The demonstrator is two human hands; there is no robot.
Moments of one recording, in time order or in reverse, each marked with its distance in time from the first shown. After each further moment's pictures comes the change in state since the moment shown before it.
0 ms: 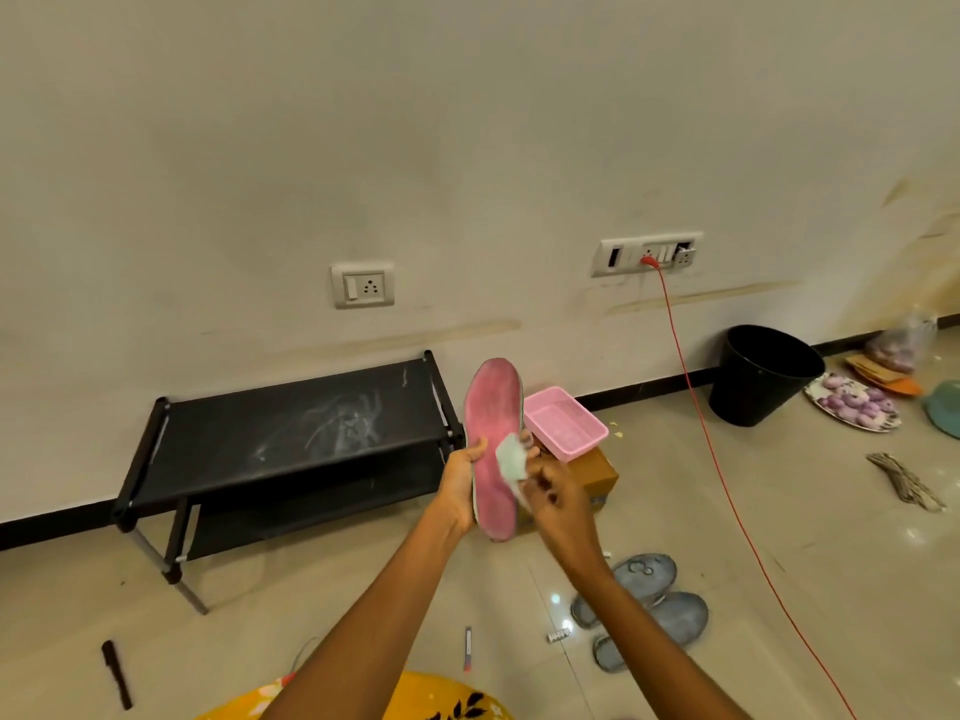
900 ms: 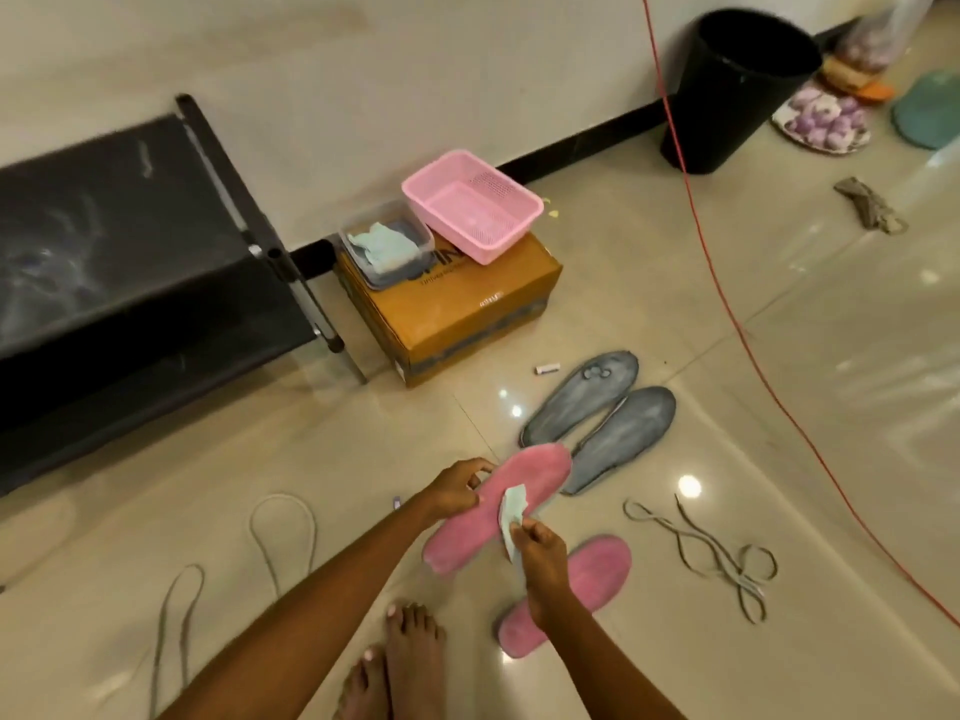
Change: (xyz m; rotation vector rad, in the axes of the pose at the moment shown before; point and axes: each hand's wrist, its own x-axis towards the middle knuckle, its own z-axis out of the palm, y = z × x) left_hand 0.212 -0.256 -0.168 1.425 -0.292 -0.309; right_hand -0.073 0.373 0.061 0.411 0.392 1.025
